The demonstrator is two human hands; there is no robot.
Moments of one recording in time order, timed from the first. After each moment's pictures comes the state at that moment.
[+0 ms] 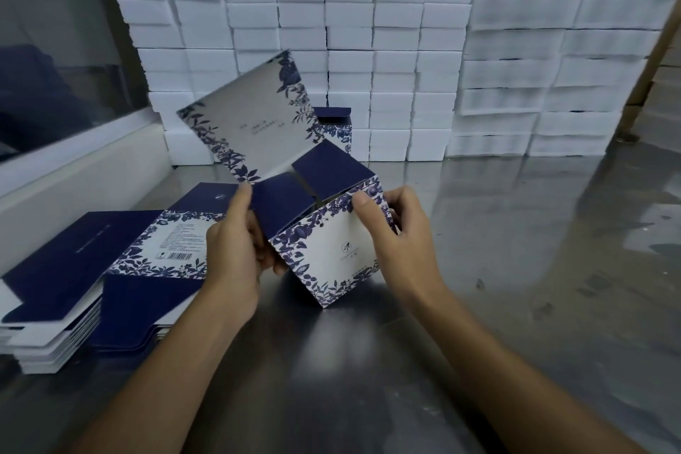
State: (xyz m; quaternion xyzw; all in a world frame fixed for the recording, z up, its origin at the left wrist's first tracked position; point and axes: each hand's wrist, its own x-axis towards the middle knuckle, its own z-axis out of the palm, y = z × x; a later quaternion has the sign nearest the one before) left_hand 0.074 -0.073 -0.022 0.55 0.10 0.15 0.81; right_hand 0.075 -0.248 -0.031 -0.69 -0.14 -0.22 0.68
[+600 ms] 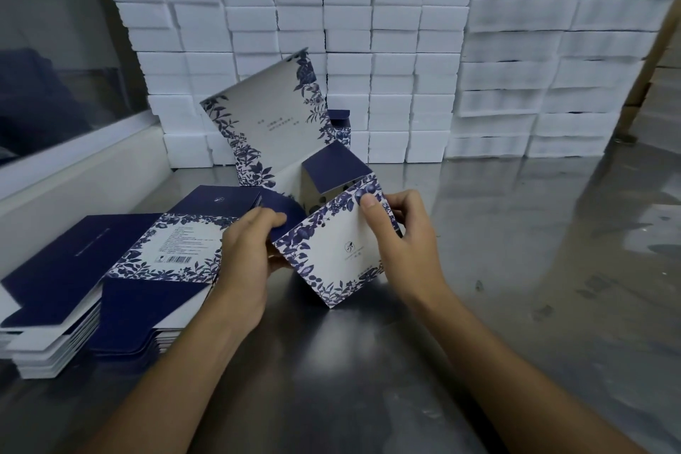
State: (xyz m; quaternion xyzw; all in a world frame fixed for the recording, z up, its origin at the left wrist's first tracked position) left_hand 0.074 -0.079 -0.029 0.58 0.01 0.15 0.80; right_hand 0.086 -0.256 -0.041 -0.71 -0.12 -0.25 0.65
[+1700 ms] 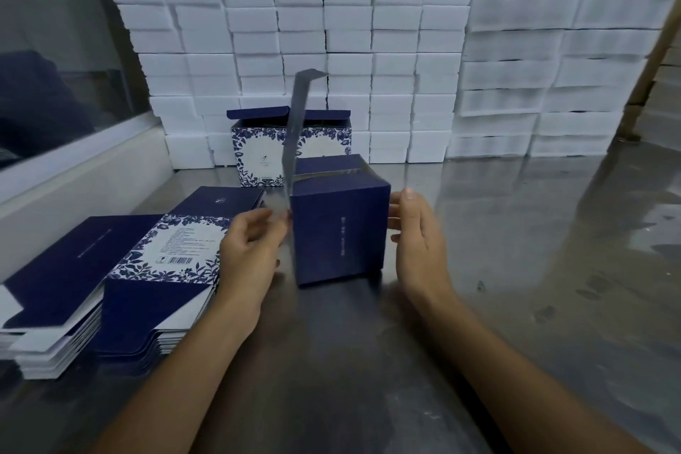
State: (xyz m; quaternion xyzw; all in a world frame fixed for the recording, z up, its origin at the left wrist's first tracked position) left_hand 0.078 -0.076 -0.042 0.68 0.09 0.19 0.70; right_hand 0.097 -0.264 -0.053 -0.71 -0.09 -0.26 0.65
